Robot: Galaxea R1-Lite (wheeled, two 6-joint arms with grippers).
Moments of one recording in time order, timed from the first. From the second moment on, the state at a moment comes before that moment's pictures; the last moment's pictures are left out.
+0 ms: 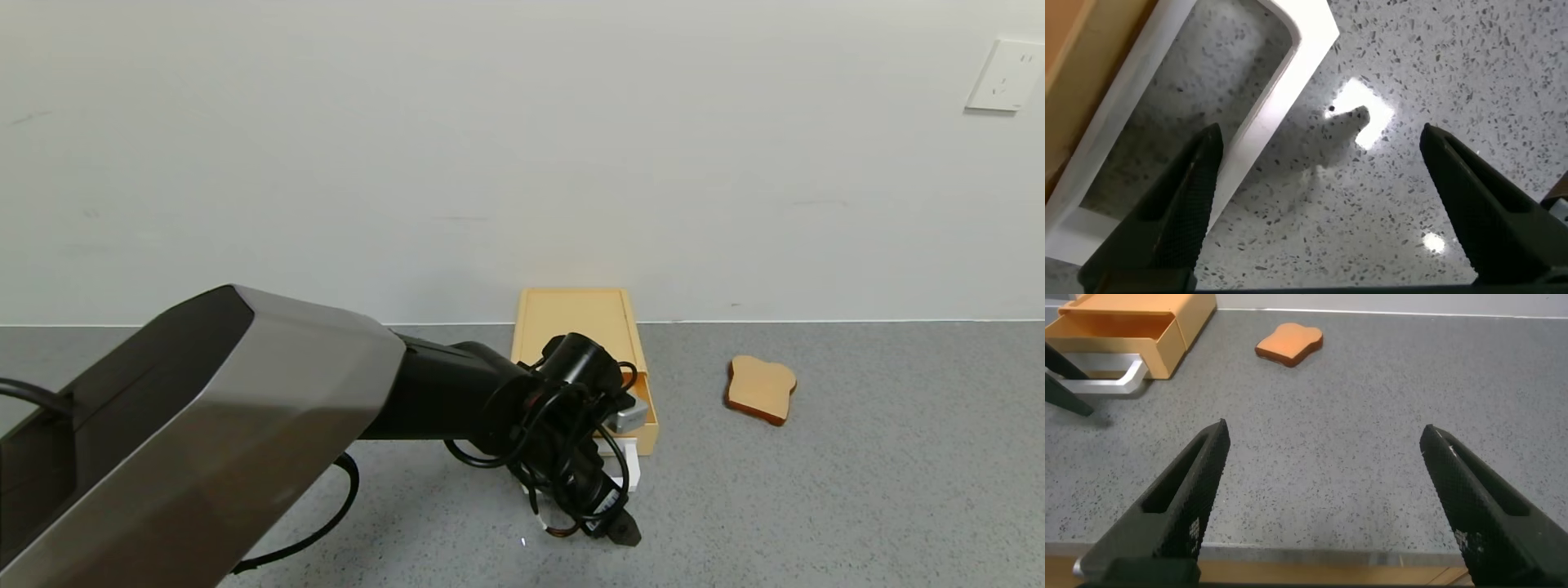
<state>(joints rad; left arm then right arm) -0.76 2.25 -1.54 0.39 -0.20 0.11 0.01 0.00 -0.02 0.06 0.01 0.02</state>
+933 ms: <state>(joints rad) -0.83 2.18 -1.39 0.36 -0.19 0.04 0.01 0.00 -0.02 0.06 0.01 0.02</state>
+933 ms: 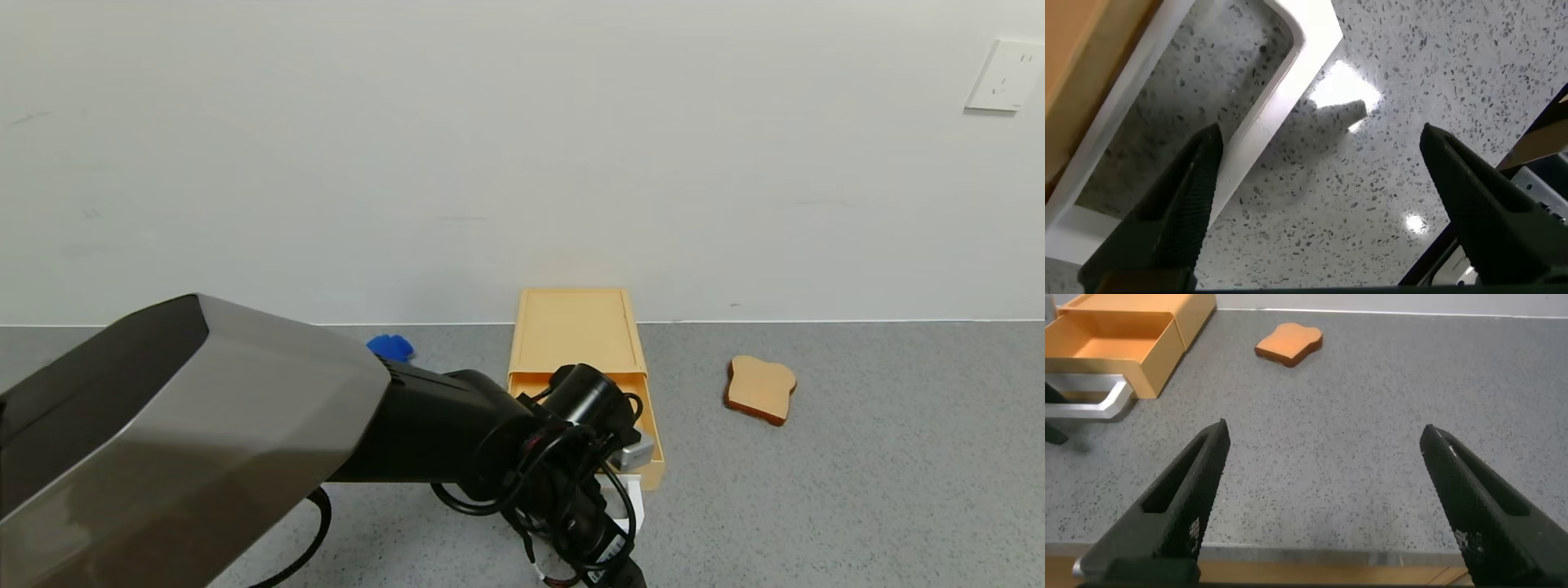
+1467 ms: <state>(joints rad) -0.85 2.16 -1.39 0.36 -0.19 0.00 0.01 0.00 -0.02 0.06 0.01 0.02</state>
